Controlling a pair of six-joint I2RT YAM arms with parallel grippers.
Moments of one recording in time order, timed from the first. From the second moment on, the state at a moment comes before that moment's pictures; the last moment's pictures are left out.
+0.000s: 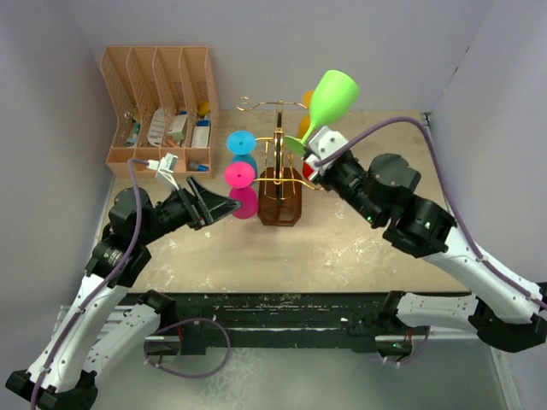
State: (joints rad) left arm -0.41 0.67 0.86 -0.33 0.47 -0.98; right arm 0.95 1.08 1.44 -0.37 0.30 -0.46
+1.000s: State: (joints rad) left arm -0.41 0.74 0.87 -0.29 0.54 -1.18; right arm 1.53 1.10 0.81 0.51 0.99 -1.18
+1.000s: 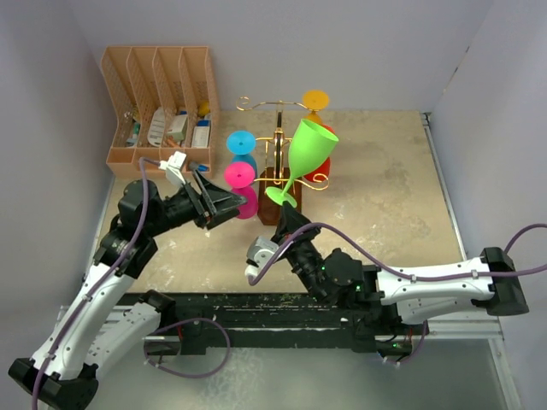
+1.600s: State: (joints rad) left arm -0.41 0.80 0.85 -0.24 0.57 -1.28; right arm 1.56 1.19 0.80 0.60 0.95 -1.20
